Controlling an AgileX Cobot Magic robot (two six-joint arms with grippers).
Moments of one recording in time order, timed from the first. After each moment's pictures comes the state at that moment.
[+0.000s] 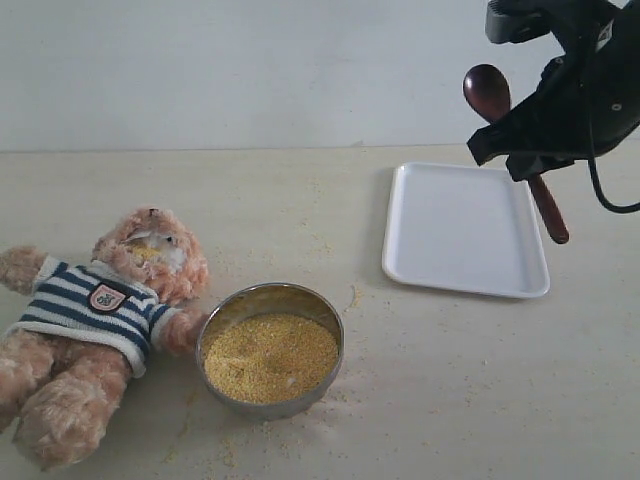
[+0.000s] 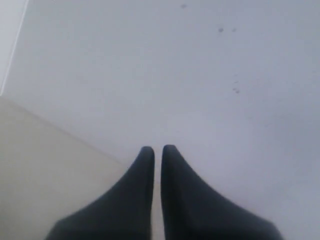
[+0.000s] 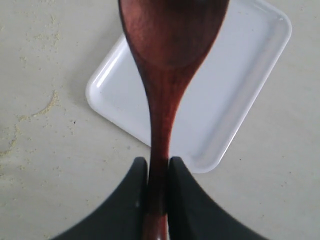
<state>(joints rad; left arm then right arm) 0.35 0.66 -0.55 -1.49 0.21 1.04 0.33 1.51 -1.20 0.01 0.78 -0.10</state>
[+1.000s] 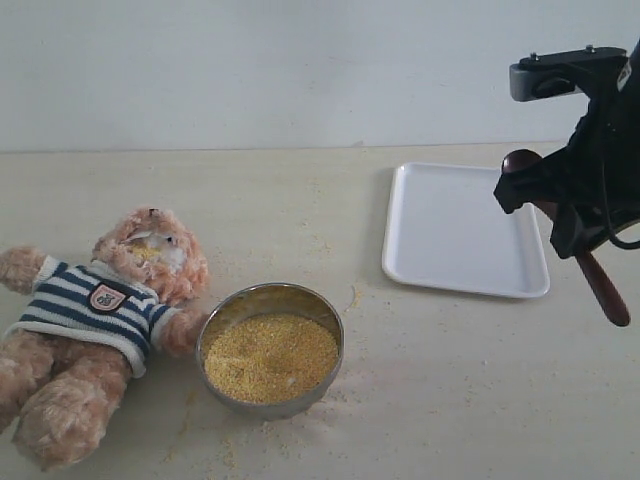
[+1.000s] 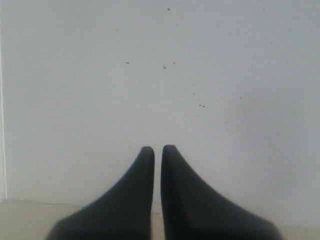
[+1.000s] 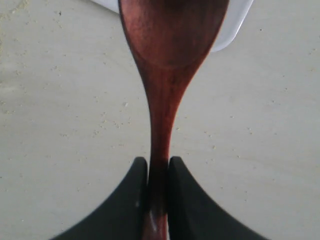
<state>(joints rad) -0.07 0.36 -0.33 -0.83 -0.18 0.77 0.33 1.51 -1.20 0.00 1.13 0.06</state>
